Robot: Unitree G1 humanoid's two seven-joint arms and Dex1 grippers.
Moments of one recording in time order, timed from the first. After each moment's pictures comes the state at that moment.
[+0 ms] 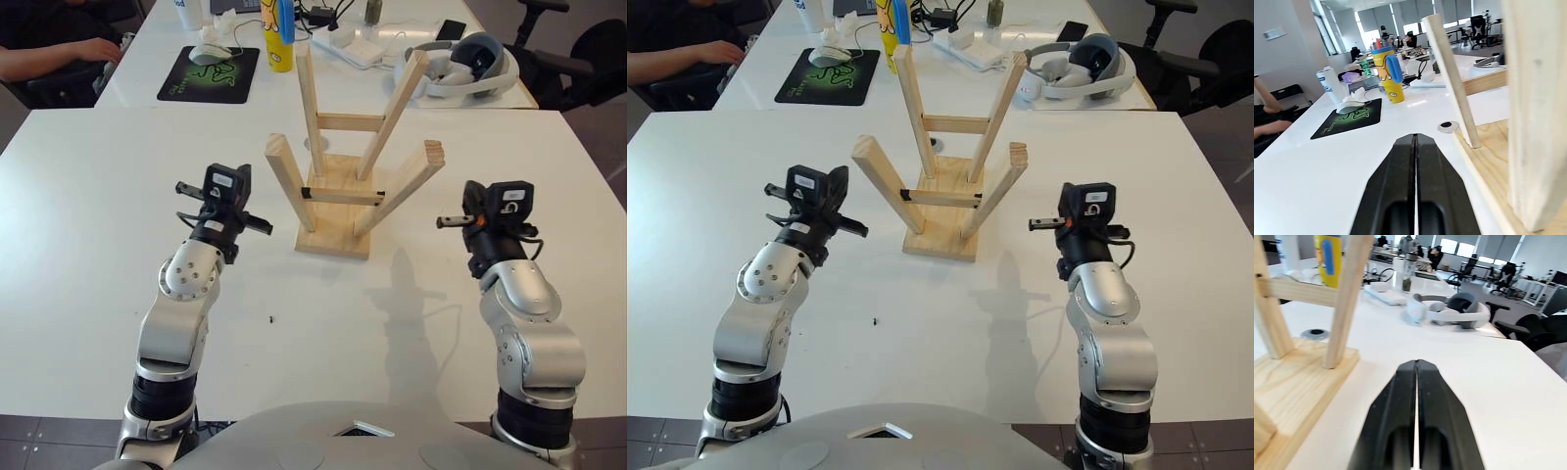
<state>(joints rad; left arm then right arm) -0.04 0.17 -0.06 -0.59 0.00 0.63 -0.08 0.07 -0.25 -0.17 -0.69 0.14 0.74 -0.04</state>
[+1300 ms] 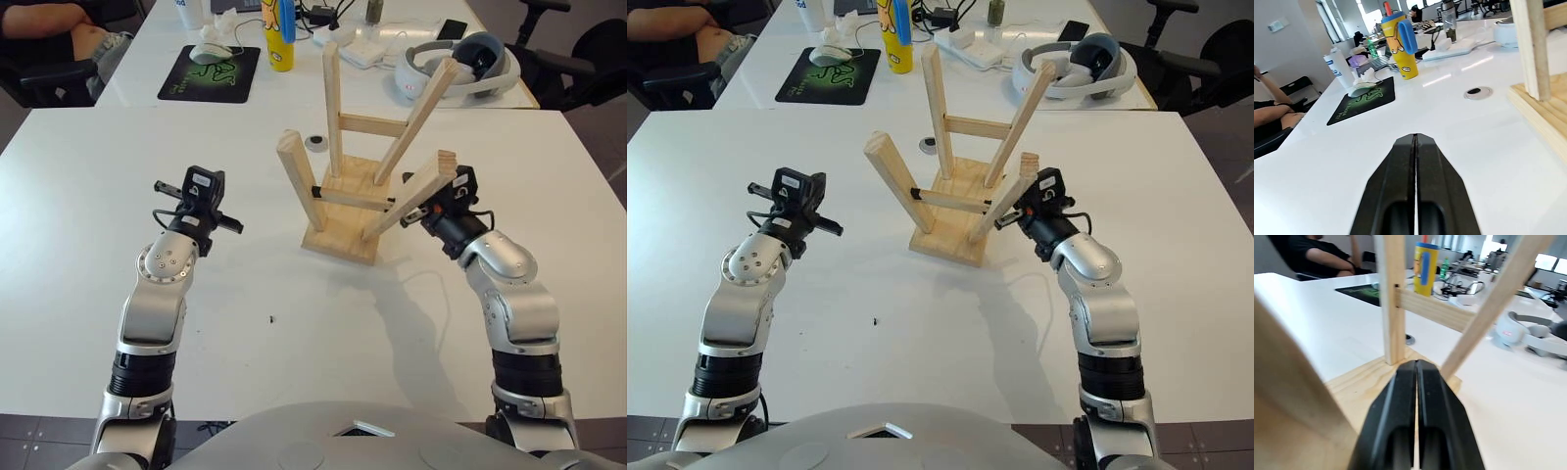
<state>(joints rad) -0.09 0.33 -0.04 -0.33 0.03 0.50 -0.23 -0.11 -0.37 -0.01 -0.31 0.20 0.44 0.44</state>
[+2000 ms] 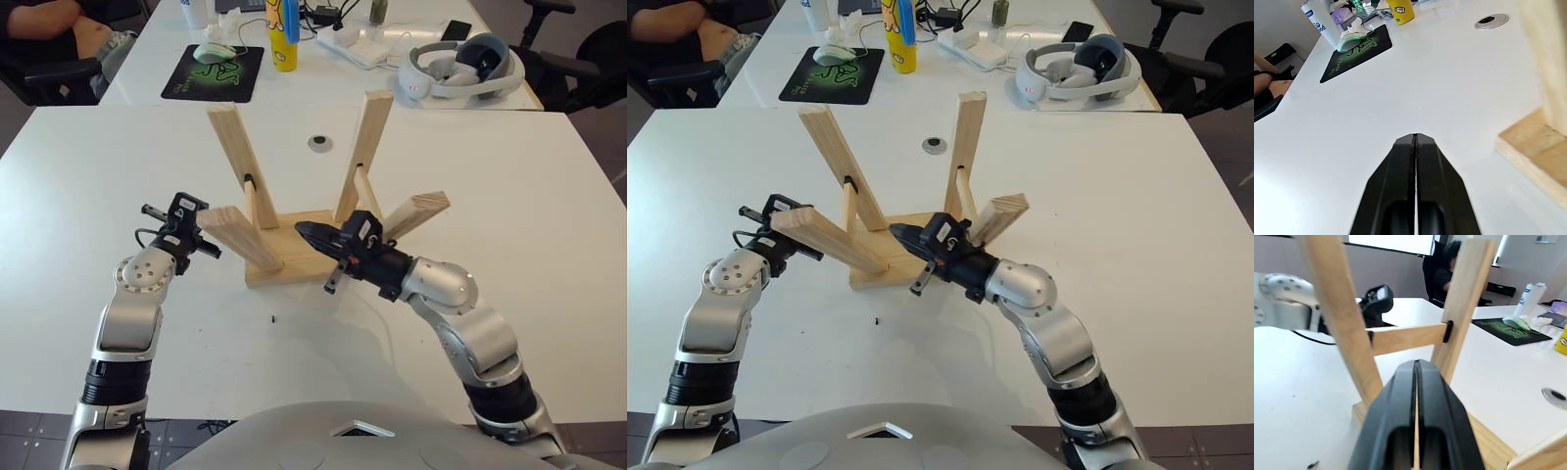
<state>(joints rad) -0.02 0.44 0.02 -0.25 0.03 0.50 -0.32 0.00 -0.37 0.28 -0.66 0.27 0.55 0.57</state>
